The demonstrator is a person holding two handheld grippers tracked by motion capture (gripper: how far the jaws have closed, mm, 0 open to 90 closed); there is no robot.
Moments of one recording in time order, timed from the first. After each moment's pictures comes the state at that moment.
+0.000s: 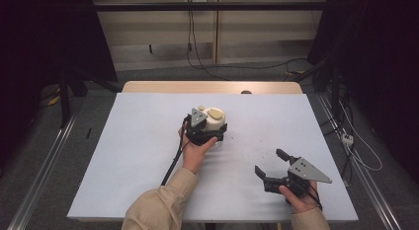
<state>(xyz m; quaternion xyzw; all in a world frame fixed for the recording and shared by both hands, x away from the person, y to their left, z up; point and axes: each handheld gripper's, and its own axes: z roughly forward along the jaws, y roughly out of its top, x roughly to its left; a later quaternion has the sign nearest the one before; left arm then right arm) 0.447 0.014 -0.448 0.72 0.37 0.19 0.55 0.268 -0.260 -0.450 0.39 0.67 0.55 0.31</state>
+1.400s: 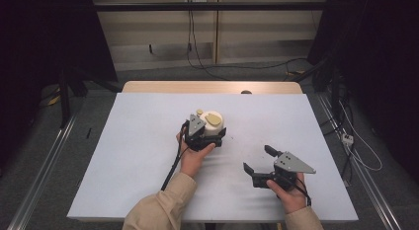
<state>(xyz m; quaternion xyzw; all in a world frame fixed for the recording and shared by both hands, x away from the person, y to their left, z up) 0.436 0.021 -0.461 0.71 0.34 0.21 0.57 0.290 -0.233 -0.448 0.38 0.69 0.54 0.29</state>
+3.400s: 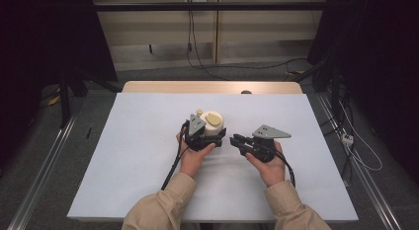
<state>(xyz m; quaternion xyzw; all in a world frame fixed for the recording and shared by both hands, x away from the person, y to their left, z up) 0.437 0.021 -0.461 0.72 0.34 0.21 0.57 0.358 -0.196 -0.423 0.40 0.73 0.52 0.19</state>
